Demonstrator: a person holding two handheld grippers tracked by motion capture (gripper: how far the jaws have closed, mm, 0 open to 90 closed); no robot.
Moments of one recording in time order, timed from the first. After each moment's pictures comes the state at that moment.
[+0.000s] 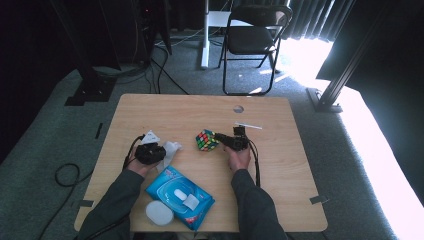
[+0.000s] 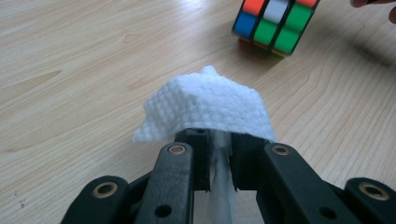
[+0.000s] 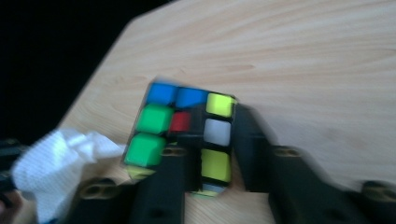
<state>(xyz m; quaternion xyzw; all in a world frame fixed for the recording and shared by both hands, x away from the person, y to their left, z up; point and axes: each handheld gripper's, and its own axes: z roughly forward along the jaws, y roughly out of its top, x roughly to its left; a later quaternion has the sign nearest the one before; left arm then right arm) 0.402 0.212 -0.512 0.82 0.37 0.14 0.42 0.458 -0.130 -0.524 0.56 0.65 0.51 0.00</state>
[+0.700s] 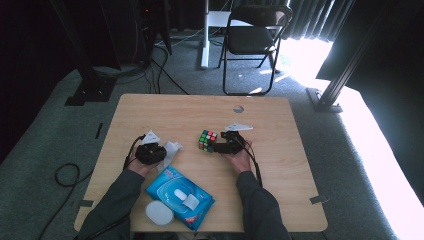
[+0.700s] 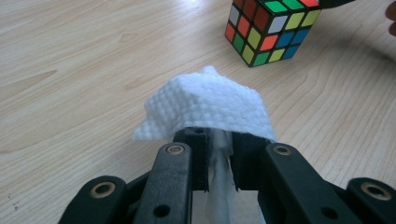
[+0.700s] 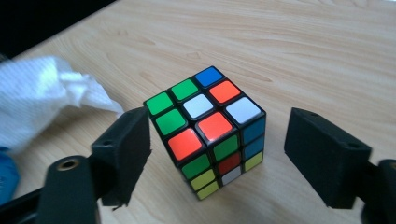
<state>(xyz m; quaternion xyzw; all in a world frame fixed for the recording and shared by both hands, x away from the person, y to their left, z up) 0.402 0.210 -0.512 0.82 0.37 0.13 0.42 0.446 -0.115 -0.517 0.41 0.77 0.48 0.12</state>
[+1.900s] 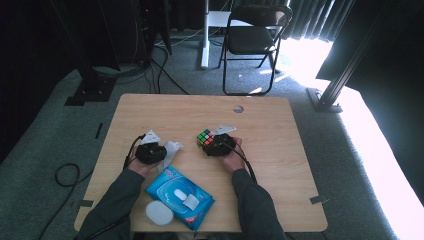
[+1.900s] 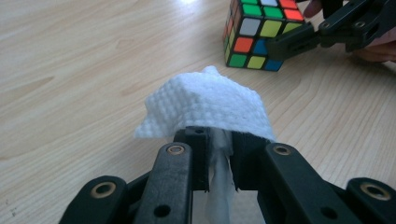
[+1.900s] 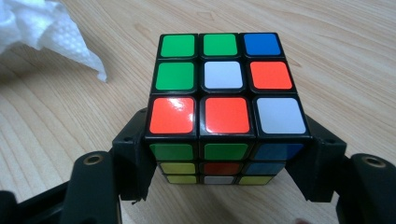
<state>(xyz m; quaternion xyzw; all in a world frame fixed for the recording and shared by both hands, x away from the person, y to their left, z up) 0.401 0.209 -0.506 0.82 0.36 0.14 0.42 0.455 -0.084 -0.536 0.35 0.83 0.41 0.16</state>
